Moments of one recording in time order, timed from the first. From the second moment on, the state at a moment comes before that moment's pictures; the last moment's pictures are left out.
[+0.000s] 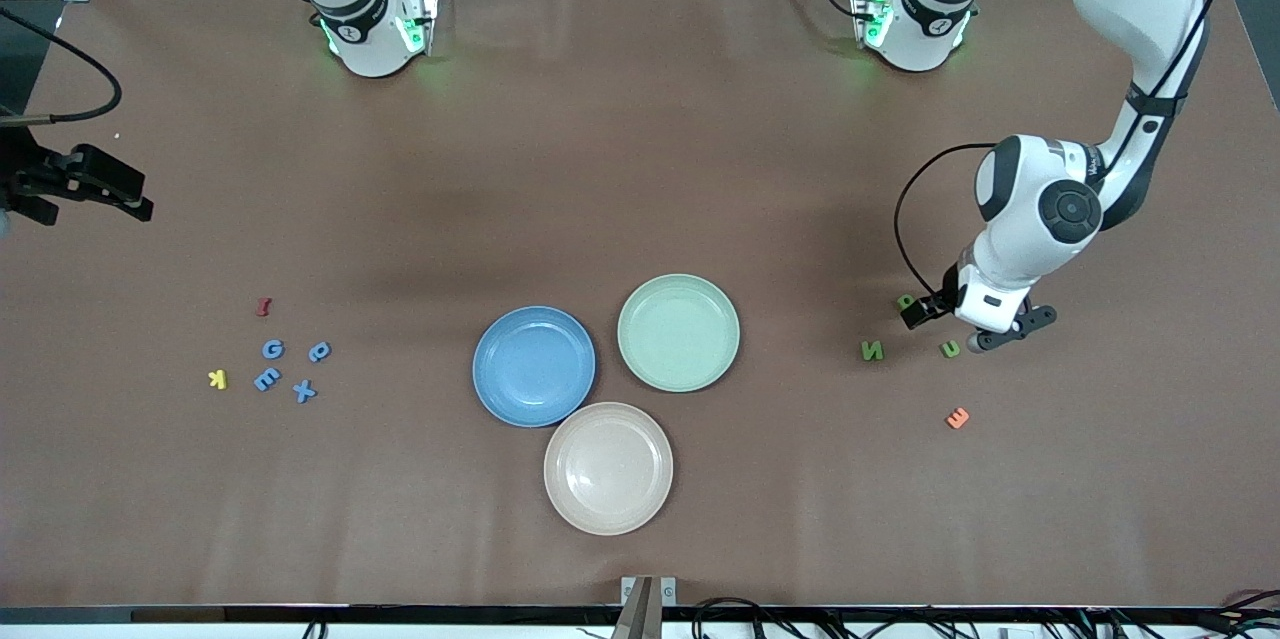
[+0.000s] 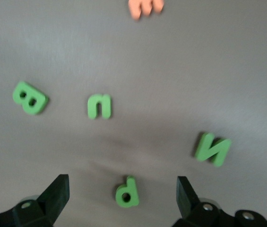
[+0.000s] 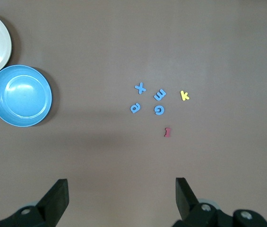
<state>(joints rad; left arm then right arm) 0.12 0.38 -0.24 -2.18 0.12 2.61 -0.58 0.14 0.12 -0.16 -1.38 0.01 1.51 -0.05</state>
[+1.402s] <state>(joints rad) 0.10 0.48 -0.25 -2.18 0.26 2.64 -0.97 0.13 0.17 -0.16 -1.53 0.06 1.69 0.08</state>
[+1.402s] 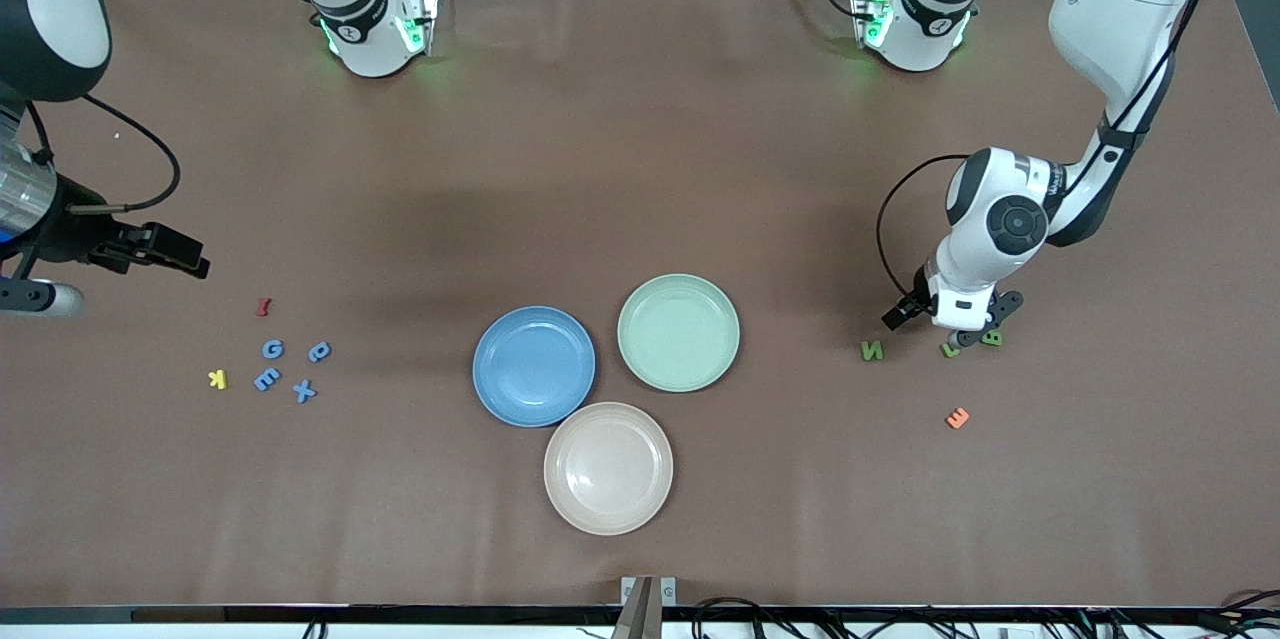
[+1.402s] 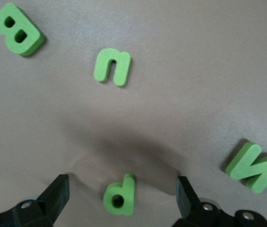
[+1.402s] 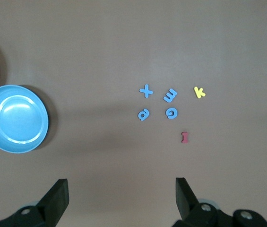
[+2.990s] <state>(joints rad) 0.09 0.49 -0.26 -2.17 0.27 2.64 -0.97 0.12 0.36 -0.16 -1.78 0.16 2.13 0.94</state>
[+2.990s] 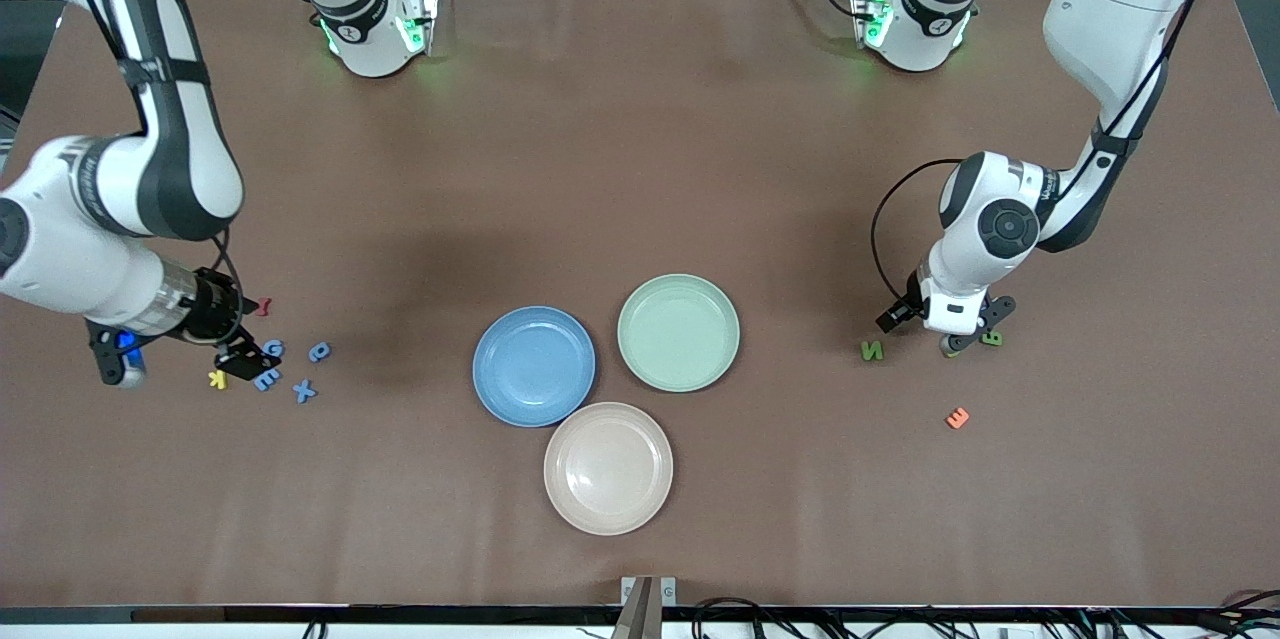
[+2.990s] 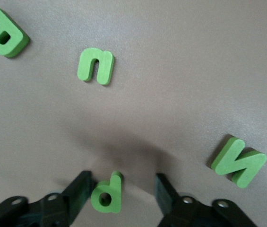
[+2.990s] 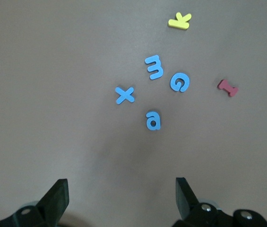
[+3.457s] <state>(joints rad) 0.09 0.48 -0.26 -2.18 0.27 2.64 -0.97 0.10 0.47 -0.16 -1.81 0.17 2.19 0.76</state>
